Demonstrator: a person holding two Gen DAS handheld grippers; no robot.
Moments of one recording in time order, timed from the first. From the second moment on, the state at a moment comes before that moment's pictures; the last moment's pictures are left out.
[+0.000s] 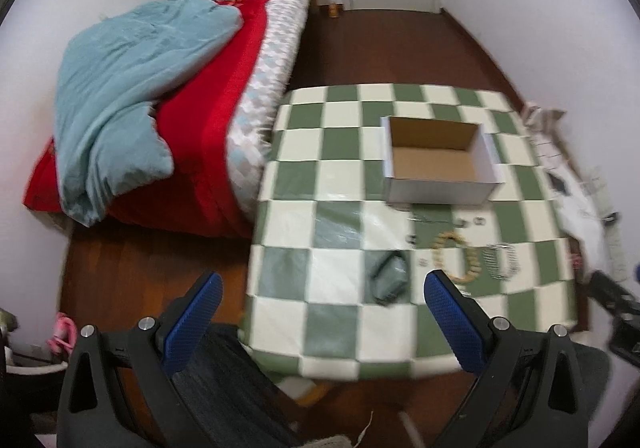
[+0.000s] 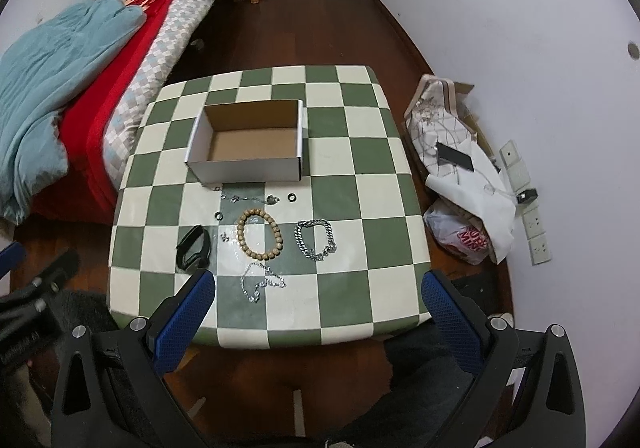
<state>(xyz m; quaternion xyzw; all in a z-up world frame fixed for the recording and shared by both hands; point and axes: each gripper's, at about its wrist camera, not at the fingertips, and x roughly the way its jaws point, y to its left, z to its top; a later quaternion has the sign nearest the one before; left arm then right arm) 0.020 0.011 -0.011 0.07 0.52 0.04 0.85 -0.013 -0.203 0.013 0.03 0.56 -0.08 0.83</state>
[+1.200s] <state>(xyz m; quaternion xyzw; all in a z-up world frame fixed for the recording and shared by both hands) 0.096 -0.016 -0.217 0.15 0.62 -0.03 0.77 0.089 -0.147 -0.237 0.01 0.62 -0.04 0.78</state>
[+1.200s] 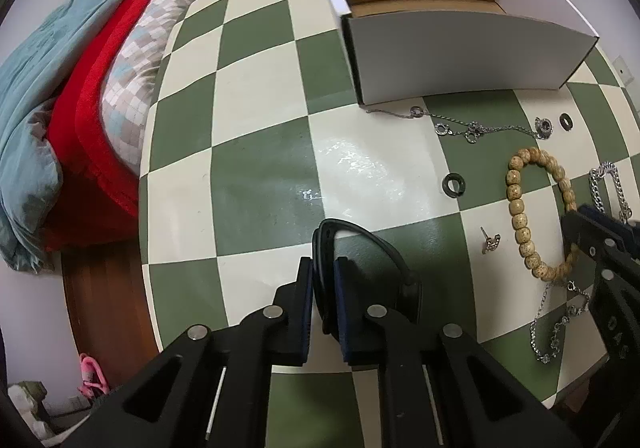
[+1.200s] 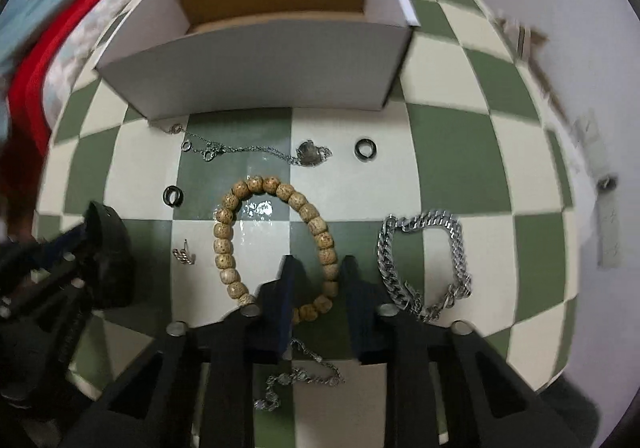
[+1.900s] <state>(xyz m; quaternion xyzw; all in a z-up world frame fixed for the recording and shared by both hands) 0.112 -0.015 -0.093 0.03 0.55 -0.07 0.83 0.085 -0.205 -0.098 0.13 0.54 0.00 0.83</state>
